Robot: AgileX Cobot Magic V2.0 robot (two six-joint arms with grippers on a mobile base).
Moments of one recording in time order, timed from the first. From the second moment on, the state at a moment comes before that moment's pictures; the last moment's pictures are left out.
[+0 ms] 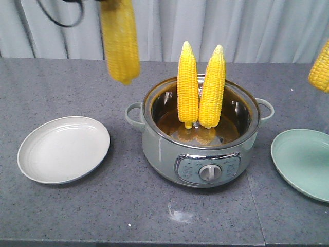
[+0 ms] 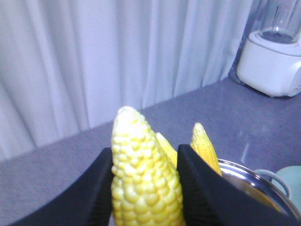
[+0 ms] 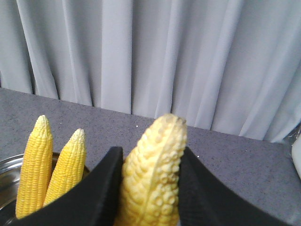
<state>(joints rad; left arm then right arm) -0.50 1.48 -1.77 -0.04 0.66 -0.01 -0.19 1.18 -1.53 0.43 0.82 -0.52</state>
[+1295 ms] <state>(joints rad) -0.32 1.62 -1.49 0.37 0.89 -0.22 -0.19 1.80 -1.53 0.01 1.10 -0.22</state>
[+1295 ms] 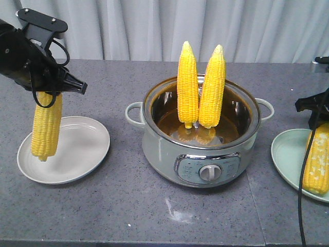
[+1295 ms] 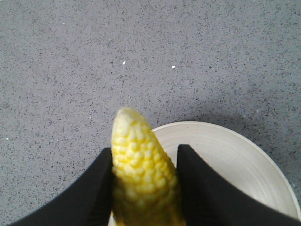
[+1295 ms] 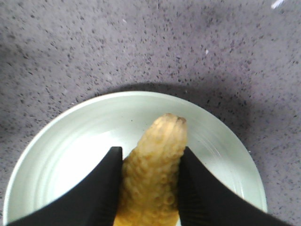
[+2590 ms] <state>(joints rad) -0.32 1.74 -1.49 0.33 0.94 -0.22 -0.19 1.57 -1.54 0.01 1.01 -0.19</state>
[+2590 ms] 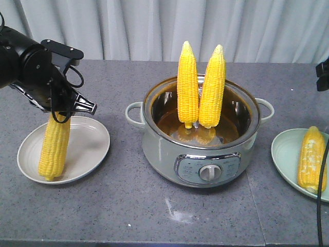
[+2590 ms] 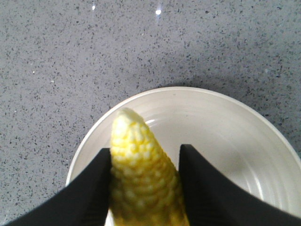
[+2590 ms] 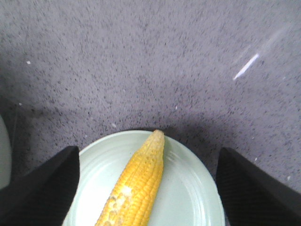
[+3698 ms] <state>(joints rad) -0.32 1.56 -1.49 0.20 0.82 -0.22 -0.17 1.56 -1.55 0.94 0.98 -0.73</state>
